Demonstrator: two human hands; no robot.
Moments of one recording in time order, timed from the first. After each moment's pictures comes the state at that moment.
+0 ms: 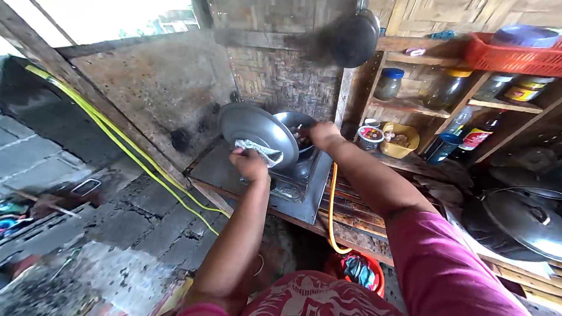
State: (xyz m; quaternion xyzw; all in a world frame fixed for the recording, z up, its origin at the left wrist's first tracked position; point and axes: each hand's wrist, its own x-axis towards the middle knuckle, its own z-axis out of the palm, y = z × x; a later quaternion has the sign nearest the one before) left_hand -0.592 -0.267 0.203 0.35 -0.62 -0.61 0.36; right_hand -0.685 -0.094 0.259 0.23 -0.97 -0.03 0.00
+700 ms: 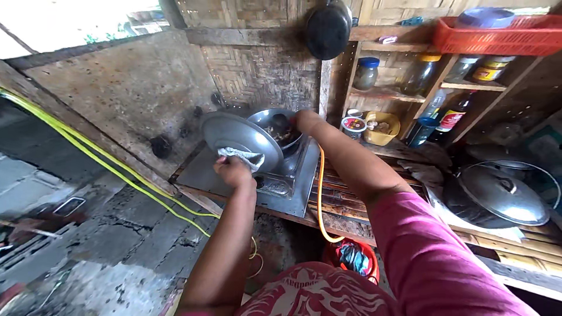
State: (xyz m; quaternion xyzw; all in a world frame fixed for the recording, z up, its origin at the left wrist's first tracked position) left_hand -0.579 -0.259 0.193 0.33 -0.58 -0.65 0.36; right_hand -0.704 -0.077 0.273 0.17 -0.98 0.13 -0.06
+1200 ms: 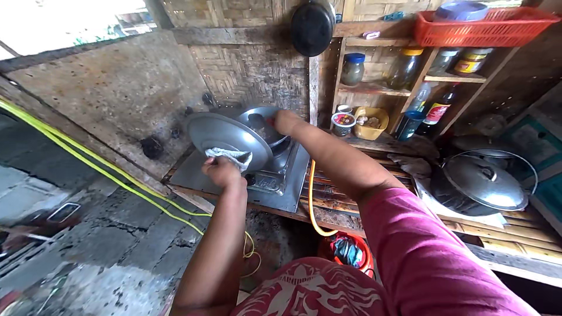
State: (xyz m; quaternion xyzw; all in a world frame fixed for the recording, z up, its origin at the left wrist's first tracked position) left_hand -0.569 -0.250 0.195 0.33 -0.55 -0.66 0.38; right_hand -0.667 -0.091 0.286 0.20 -0.96 0.16 -0.06
